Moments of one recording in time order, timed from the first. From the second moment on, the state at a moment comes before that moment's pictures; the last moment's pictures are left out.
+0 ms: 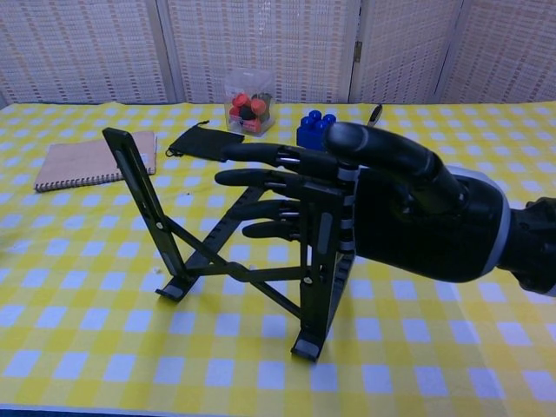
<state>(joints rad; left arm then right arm) -0.24 -1.14 -0.03 -1.54 1.49 1.29 -0.18 0.84 -1.45 -0.21 -1.57 -1.88 1.21 1.52</state>
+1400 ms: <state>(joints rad) -0.26 -1.14 -0.02 -1.56 1.49 1.27 -0.16 0.74 -1.58 -0.28 -1.35 -1.76 1.17 1.97</state>
